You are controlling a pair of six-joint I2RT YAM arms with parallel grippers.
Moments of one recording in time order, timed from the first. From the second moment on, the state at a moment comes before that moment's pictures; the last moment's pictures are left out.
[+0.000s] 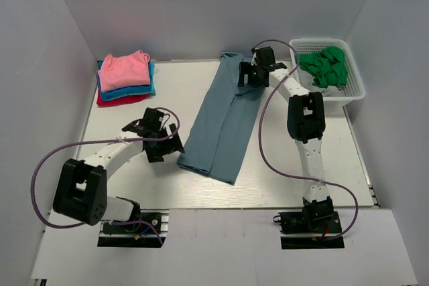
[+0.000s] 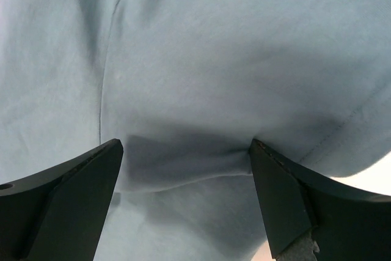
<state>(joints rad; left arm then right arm) -0.32 1.35 0.78 -0.56 0.11 -0.64 0.29 2.46 2.11 -0.49 -0.14 0.21</state>
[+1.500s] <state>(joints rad) -0.45 1.27 0.41 -0.05 0.11 -0.85 0.74 1.29 0.47 -0.06 -0.39 0.84</state>
